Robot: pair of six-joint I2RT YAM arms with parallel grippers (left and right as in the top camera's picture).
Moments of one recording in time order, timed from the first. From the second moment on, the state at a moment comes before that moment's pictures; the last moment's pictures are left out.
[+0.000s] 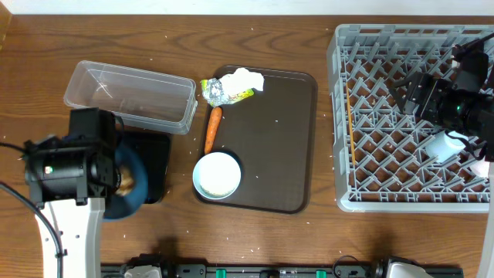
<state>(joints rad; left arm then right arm) 0.08 1.14 1.33 -1.67 -0.76 -0.67 -0.18 1.33 1.64 -1.22 -0.37 0.22</state>
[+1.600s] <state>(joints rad) -0.17 1.57 1.46 -1.63 -1.11 -0.68 -0.18 1.33 1.64 -1.23 -0.41 0.18</state>
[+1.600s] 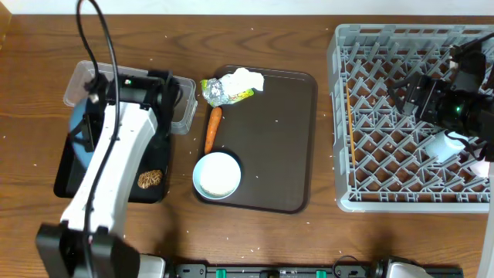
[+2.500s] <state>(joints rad) -0.63 1.36 1.60 -0.92 -0.01 -0.33 0.16 1.33 1.64 -1.15 -0.45 -0.04</state>
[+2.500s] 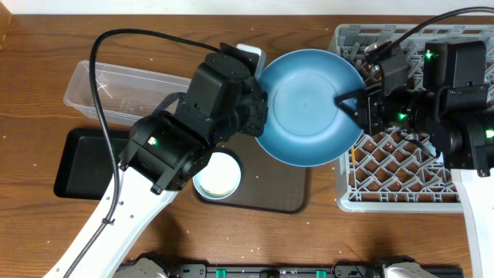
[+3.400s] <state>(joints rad) -0.64 1.27 1.60 -0.97 0.02 -0.33 -0.05 1.41 1.64 -0.87 1.05 0.27</state>
